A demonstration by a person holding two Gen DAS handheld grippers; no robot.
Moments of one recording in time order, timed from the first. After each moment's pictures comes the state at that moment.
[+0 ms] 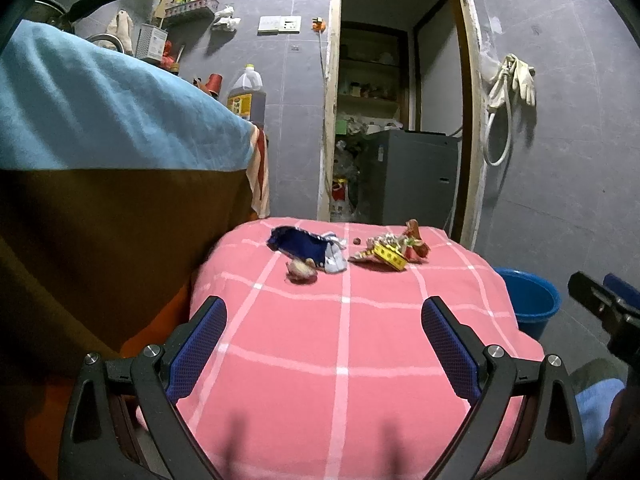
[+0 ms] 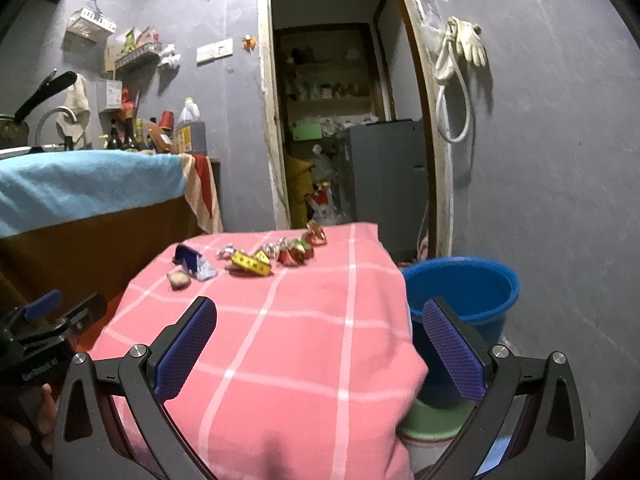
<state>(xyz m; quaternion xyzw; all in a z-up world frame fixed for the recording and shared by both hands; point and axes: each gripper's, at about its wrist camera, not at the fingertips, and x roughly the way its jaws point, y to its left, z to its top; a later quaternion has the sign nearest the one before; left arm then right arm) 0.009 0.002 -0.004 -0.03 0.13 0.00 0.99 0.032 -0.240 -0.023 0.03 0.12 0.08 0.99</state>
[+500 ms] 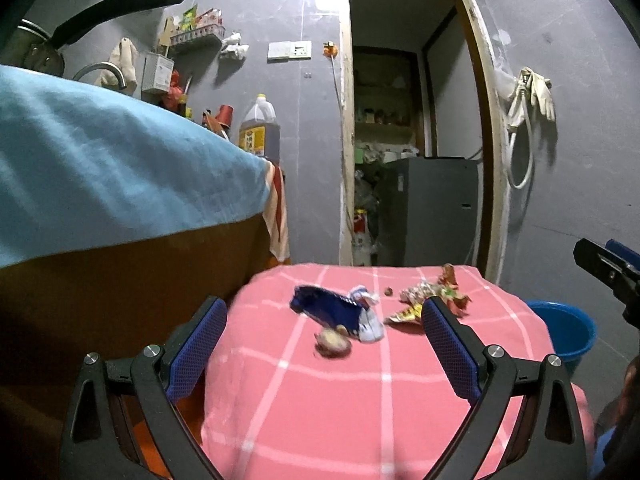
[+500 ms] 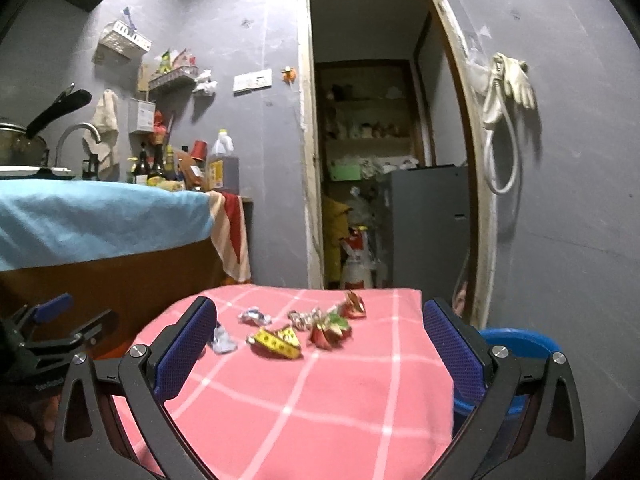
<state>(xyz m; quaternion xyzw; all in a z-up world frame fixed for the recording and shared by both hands) 0.065 0.025 0.007 -0.01 0.08 0.04 1.00 0.100 -0.214 0.015 0.01 0.04 0.14 0.99</state>
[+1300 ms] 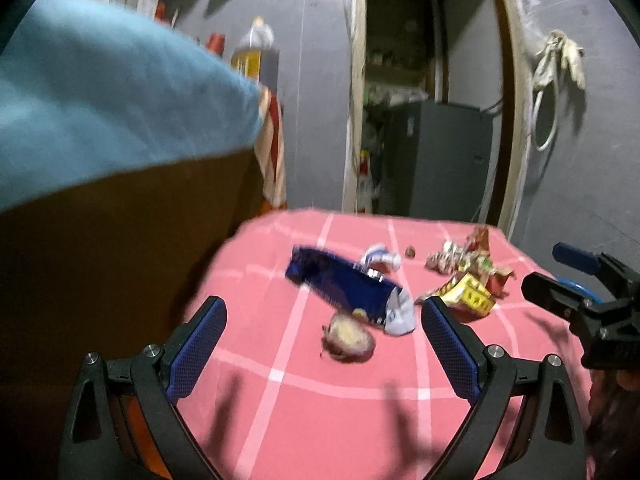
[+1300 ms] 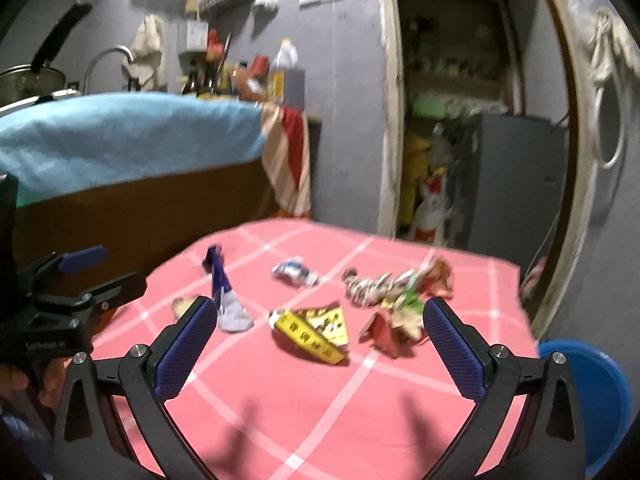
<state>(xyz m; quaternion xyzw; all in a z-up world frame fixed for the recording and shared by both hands) 0.160 0.052 -0.007 -0.03 0.21 0.02 0.98 0.233 -0.164 -0.020 -0.06 0.19 0.29 0.94</state>
